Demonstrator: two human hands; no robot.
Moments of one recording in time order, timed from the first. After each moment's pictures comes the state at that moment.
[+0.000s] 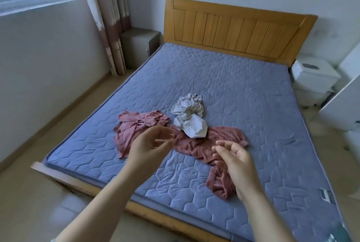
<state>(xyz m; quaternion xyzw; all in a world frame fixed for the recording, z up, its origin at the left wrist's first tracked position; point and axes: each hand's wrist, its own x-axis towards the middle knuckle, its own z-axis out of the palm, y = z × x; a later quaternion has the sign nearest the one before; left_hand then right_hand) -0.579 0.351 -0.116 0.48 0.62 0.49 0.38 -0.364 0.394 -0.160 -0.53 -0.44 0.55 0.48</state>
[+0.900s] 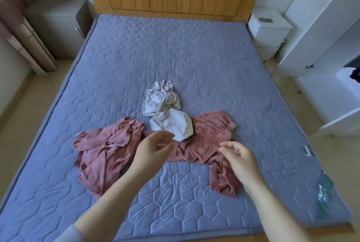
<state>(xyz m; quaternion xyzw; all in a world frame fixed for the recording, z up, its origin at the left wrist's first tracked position) -0.654 0.616 -0.210 0.56 0.58 0.32 0.49 -0.409 0.571 -0.246 -0.71 -0.34 0.44 0.43</state>
